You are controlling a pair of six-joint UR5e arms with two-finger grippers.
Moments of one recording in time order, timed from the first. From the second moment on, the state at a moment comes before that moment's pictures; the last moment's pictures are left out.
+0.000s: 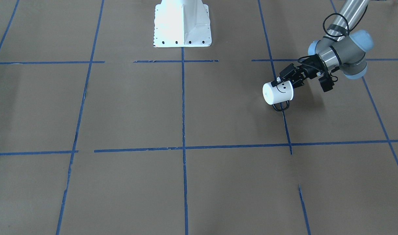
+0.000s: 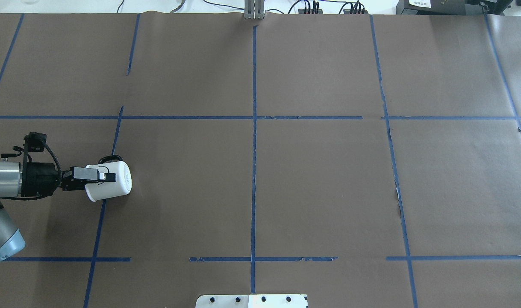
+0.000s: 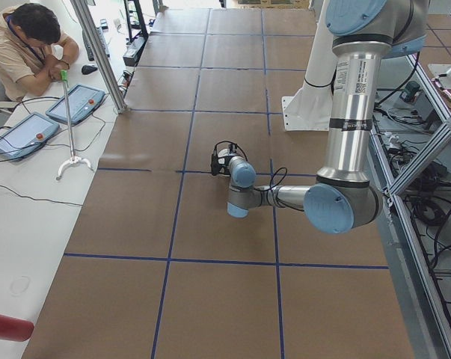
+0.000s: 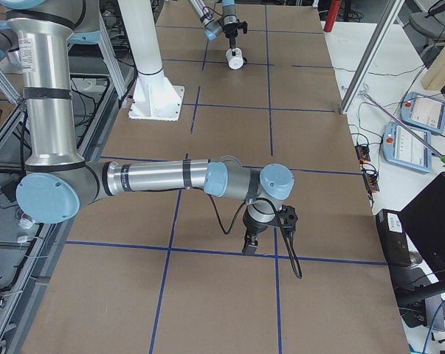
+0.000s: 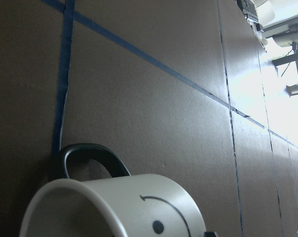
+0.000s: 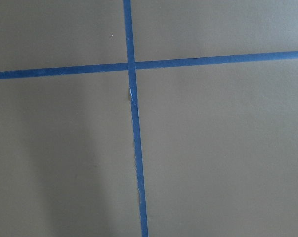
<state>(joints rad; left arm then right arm) -0.68 -1.65 -1.35 -3.46 -2.08 -1.66 1.53 -1.54 1.64 -1.83 2.27 0.01</state>
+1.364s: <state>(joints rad) -0.77 -2.03 -1.58 -2.58 -2.12 -1.82 1.53 -1.53 1.64 -1.83 2.27 0.01</state>
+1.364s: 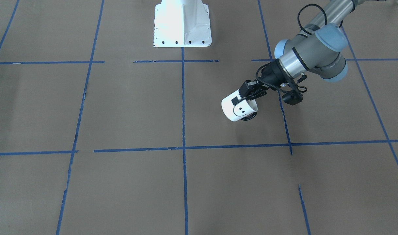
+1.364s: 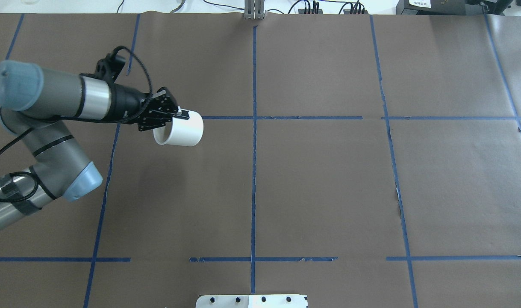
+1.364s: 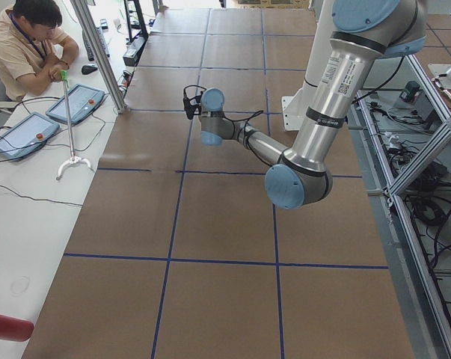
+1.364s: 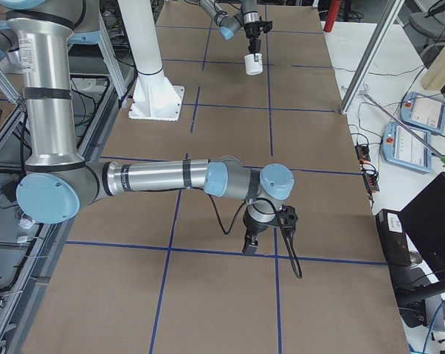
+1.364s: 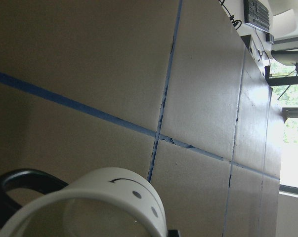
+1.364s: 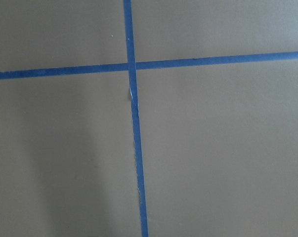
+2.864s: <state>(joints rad) -0.52 -2.48 -1.47 -1.71 -1.90 -1.64 1.53 -1.54 1.64 -1.83 2.27 0.01</state>
